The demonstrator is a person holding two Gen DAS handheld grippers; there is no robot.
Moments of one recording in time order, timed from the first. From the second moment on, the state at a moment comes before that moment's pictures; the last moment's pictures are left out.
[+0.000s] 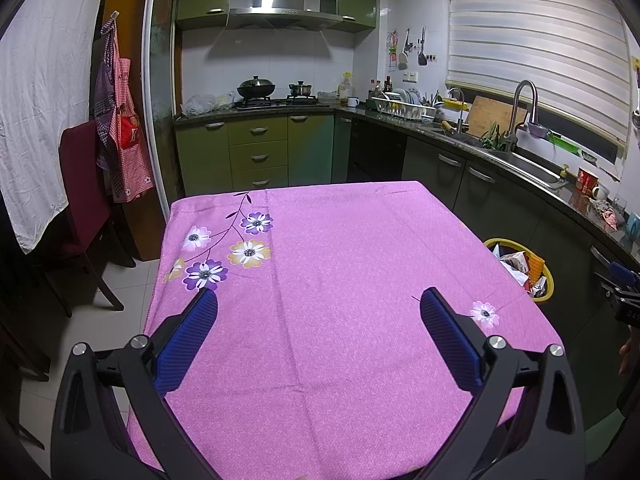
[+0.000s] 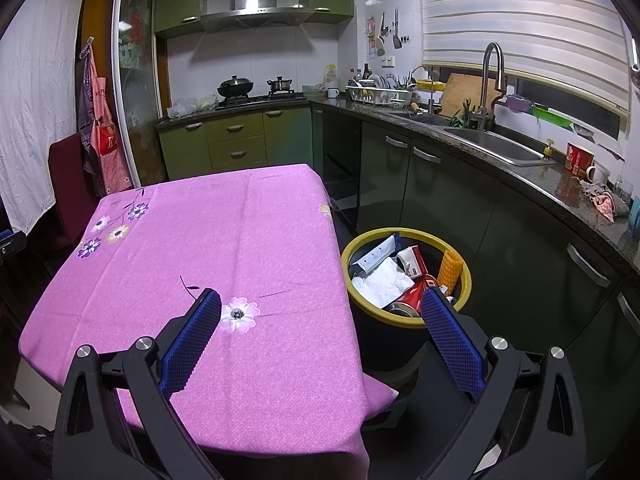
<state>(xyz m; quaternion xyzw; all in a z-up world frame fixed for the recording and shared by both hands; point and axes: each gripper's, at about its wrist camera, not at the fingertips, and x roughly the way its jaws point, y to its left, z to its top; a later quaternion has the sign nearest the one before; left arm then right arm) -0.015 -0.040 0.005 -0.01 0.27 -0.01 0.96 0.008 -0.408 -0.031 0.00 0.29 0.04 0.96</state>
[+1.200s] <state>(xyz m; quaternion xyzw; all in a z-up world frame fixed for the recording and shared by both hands) -0.011 -0.041 0.000 -0.02 0.26 -0.03 0.97 0.010 -0.408 -0.033 0.00 0.29 0.04 0.96</state>
